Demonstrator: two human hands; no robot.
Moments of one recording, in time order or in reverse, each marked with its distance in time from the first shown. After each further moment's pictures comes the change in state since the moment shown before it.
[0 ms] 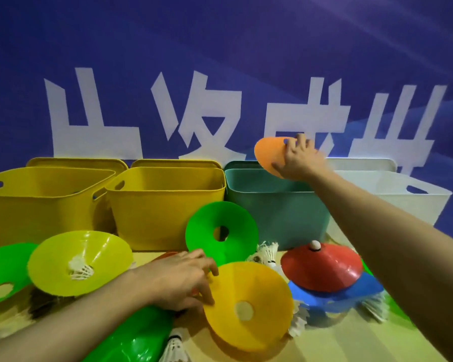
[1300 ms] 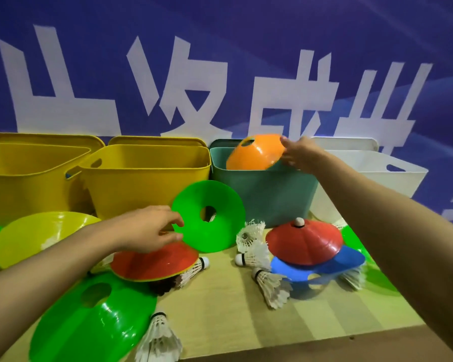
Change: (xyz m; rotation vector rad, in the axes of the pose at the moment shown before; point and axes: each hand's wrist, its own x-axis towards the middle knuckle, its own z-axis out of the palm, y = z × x) left_hand -0.004 -0.045 -0.014 -0.200 0.089 -0.372; right_hand -0.028 0.020 0.013 1.124 -0.172 0.458
